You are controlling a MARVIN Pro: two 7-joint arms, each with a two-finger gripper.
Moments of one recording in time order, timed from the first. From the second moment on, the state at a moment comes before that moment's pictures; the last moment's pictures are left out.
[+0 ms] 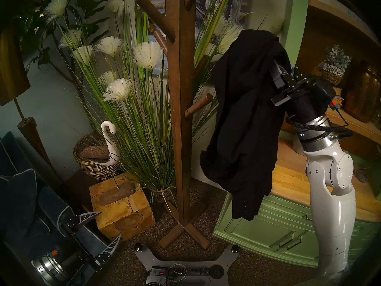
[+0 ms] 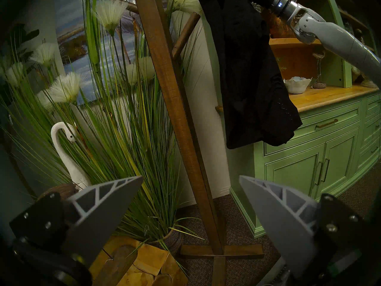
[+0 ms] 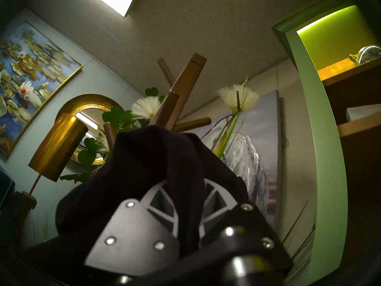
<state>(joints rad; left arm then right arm) 2.80 -1.50 -2.26 -2.19 -0.44 -0.54 -0.99 -1.73 -1.19 1.81 -2.24 0.53 -0.32 0.53</state>
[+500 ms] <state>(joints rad) 2.79 -1.50 -2.26 -2.19 -0.44 -0.54 -1.00 -1.74 -1.19 1.75 -2.23 0.50 -0.26 0.49</state>
